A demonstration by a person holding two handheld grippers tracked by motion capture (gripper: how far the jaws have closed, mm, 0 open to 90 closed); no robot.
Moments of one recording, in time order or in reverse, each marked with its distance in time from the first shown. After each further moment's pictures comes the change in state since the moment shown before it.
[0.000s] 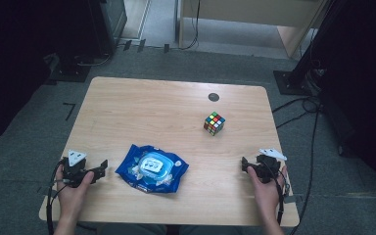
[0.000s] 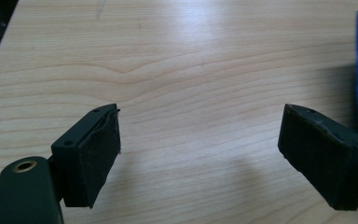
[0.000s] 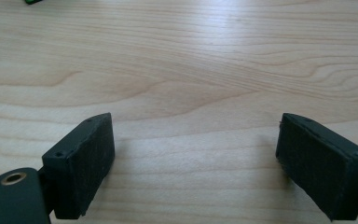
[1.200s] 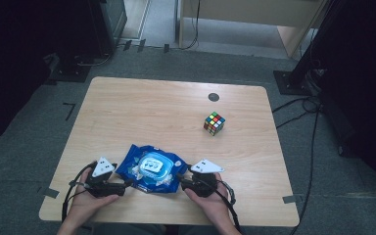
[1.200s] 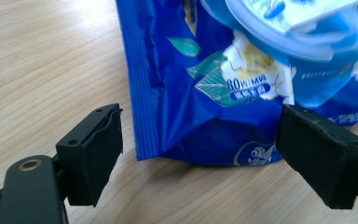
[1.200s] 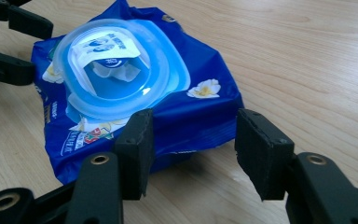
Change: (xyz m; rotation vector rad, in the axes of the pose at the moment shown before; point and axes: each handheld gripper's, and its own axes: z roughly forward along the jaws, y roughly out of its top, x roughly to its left) left arm -0.065 -0.003 -0.007 0.086 -0.316 0.323; right arm 0.197 -0.006 -0.041 -0.074 0.521 -0.259
